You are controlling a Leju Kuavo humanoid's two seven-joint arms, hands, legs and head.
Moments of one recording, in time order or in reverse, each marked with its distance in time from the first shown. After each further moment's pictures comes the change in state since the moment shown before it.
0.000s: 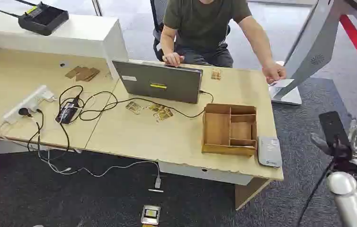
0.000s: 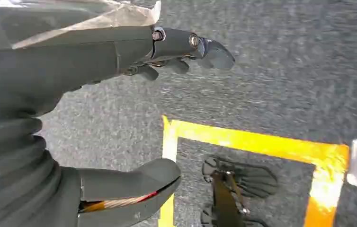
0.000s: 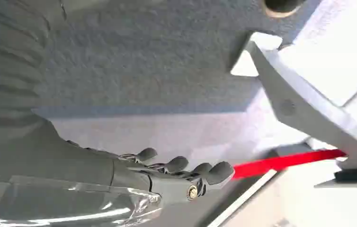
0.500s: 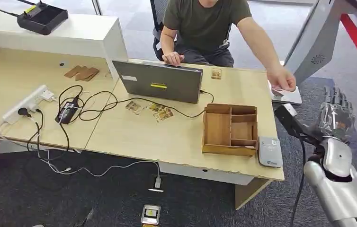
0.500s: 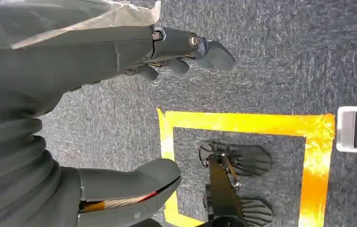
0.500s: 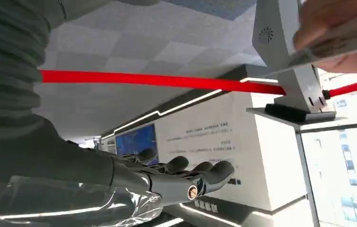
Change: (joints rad) left arm -0.055 -0.016 0.000 -0.015 -0.062 -0.053 0.069; right arm -0.092 0.029 0.169 -0.027 0.590 0.010 0.139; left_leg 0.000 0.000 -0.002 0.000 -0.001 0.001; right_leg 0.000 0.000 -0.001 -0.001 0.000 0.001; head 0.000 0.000
